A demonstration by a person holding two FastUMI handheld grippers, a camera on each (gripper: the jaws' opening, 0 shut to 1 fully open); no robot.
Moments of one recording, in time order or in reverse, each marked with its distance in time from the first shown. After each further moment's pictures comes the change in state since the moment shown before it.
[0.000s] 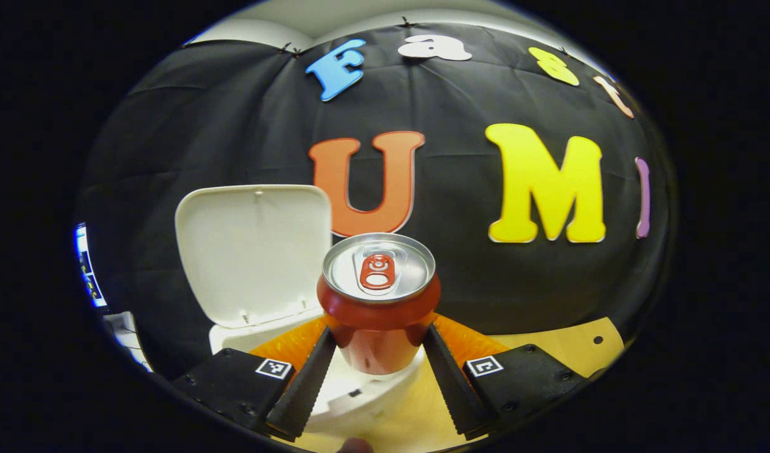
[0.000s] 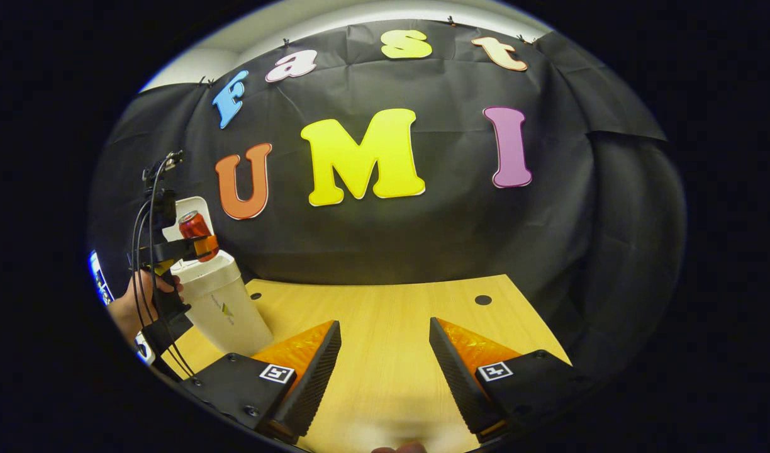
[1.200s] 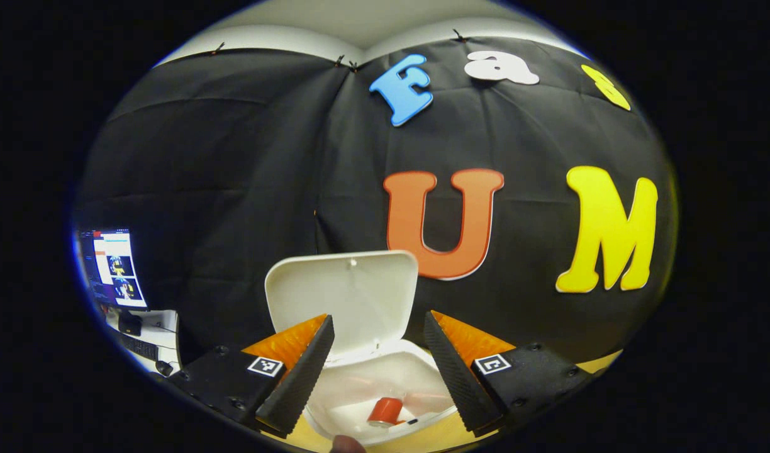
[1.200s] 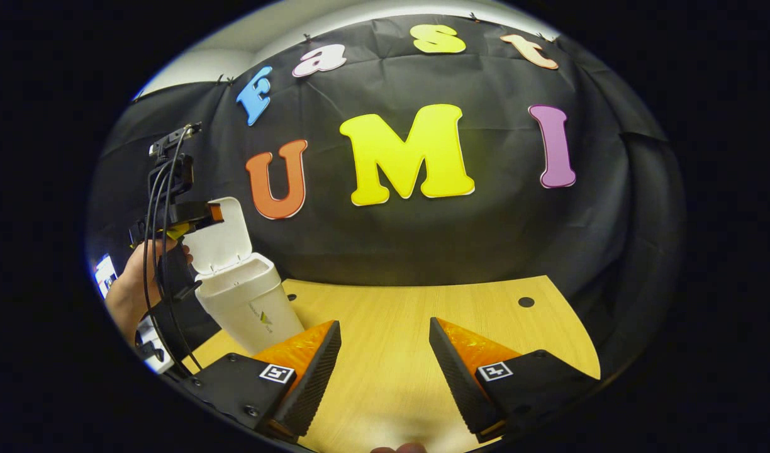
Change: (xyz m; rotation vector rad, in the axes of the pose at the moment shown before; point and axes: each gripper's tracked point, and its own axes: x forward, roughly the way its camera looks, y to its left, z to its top) left arm -0.021 0.032 0.117 -0.080 -0.167 0.222; right arm 0.016 0.063 0.022 0.023 0.019 0.126
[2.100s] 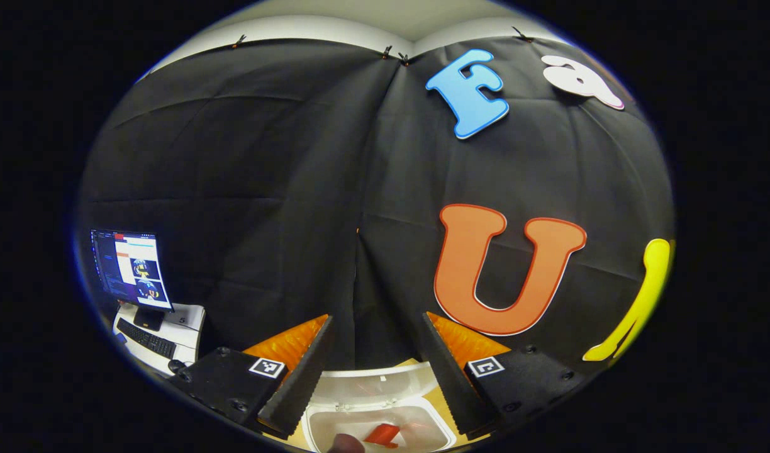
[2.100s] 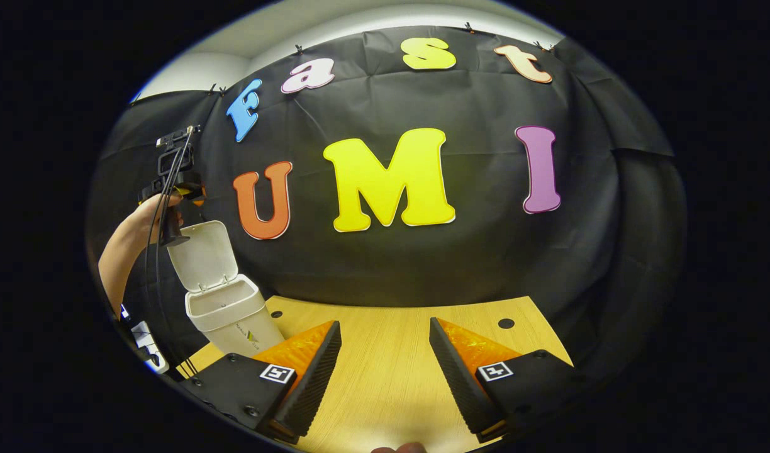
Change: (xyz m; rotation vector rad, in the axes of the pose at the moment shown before) left arm 0.104 0.062 0.056 -0.064 0.139 0.283; right arm -0.003 -0.025 0.045 -0.043 -0.062 -0.053
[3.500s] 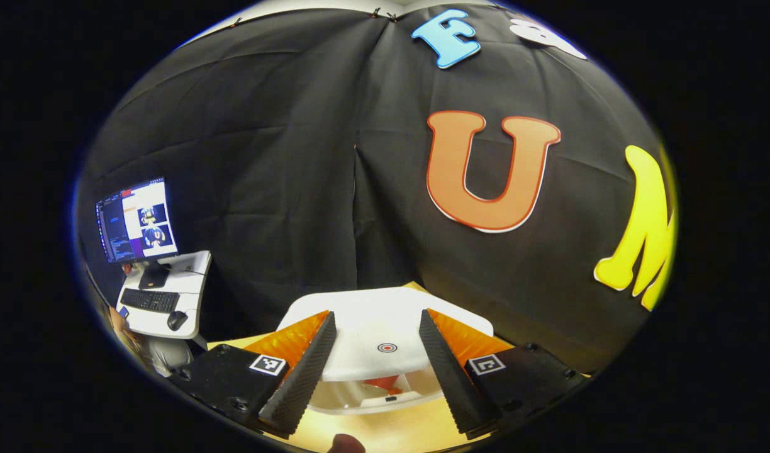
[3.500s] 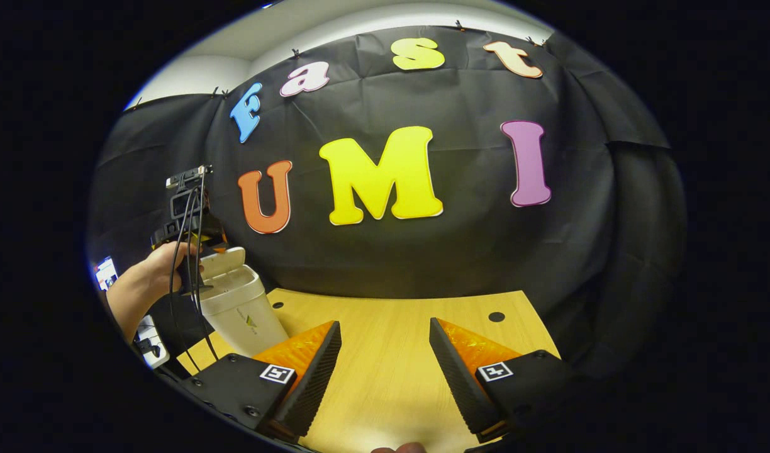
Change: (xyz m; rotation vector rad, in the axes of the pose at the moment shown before) left arm -0.094 -0.017 -0.185 0.017 0.276 -0.027; right arm -0.045 -0.059 -0.020 0.006 0.020 0.009
